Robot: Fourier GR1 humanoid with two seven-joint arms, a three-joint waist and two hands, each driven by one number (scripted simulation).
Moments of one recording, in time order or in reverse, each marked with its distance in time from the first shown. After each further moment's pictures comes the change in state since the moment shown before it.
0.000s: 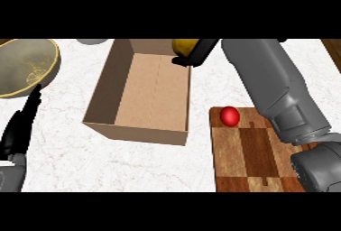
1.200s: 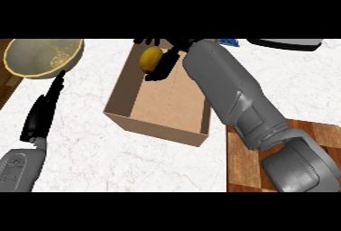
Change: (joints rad) left arm -0.121 -0.050 -0.063 0.024 -0.045 -0.031 0.014; right arm -0.136 0.143 0.116 0.324 -0.188 -0.149 0.305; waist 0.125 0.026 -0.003
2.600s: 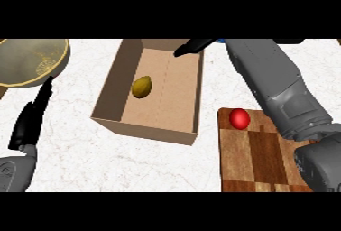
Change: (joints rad) left arm 0.054 0.015 0.051 -0.004 0.012 0.004 -0.026; right arm 0.059 -0.160 -0.239 -0.023 -0.328 0.113 -0.137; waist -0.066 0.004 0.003
